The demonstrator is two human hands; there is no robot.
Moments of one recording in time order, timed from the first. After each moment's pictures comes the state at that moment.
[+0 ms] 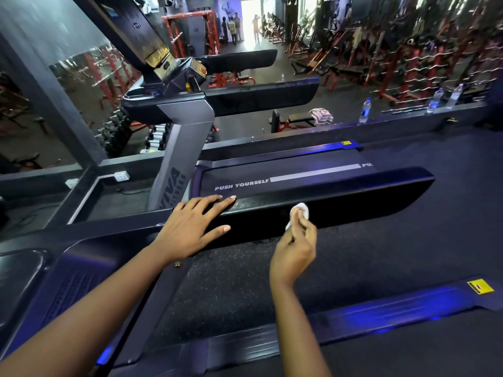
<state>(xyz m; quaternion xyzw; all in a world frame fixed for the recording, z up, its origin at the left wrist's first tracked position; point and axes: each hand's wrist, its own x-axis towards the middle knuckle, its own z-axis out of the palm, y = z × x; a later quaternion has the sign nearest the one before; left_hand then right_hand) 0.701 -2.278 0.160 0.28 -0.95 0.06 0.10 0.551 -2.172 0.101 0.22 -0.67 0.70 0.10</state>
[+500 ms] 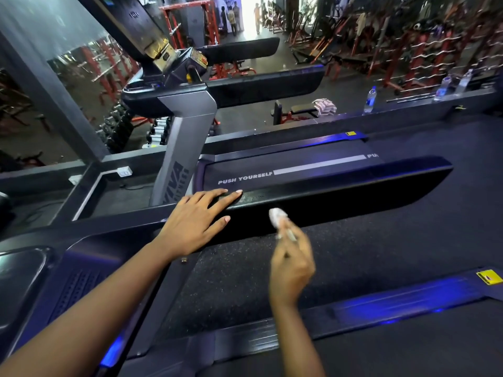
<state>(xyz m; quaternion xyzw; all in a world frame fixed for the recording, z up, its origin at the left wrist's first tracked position) 0.704 -2.282 0.161 0.25 -0.96 0.07 0.11 0.576 -2.156 0.082 0.29 -0.64 0.70 0.13</state>
